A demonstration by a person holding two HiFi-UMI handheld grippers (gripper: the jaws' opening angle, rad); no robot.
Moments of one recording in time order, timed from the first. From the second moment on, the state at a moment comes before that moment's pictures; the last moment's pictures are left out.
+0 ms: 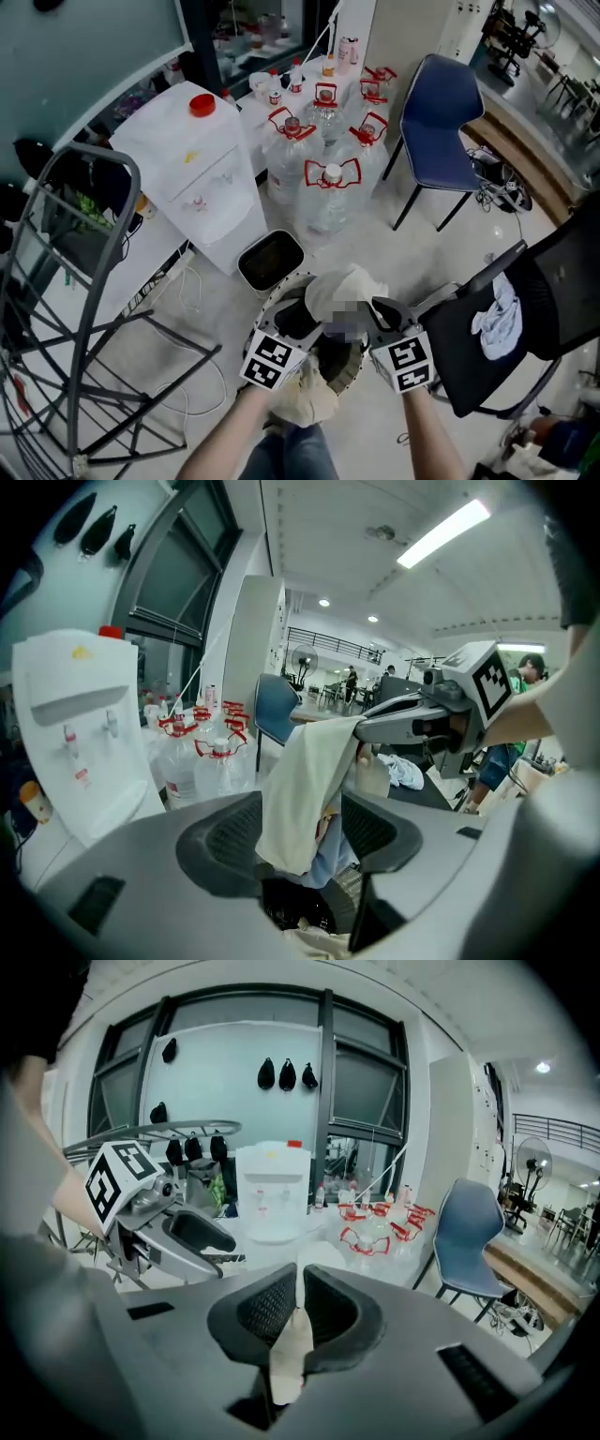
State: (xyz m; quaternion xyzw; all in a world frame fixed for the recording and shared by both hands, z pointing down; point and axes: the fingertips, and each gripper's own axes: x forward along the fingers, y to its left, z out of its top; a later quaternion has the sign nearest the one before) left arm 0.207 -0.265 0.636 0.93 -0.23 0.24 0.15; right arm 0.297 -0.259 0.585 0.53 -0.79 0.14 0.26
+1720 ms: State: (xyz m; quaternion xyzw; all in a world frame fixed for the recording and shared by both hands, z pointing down) left arm 0.005 -0.094 0.533 0.86 -0.42 0.21 0.22; right arm 0.117 -0.124 0.298 0.48 -0.86 0.04 0.13
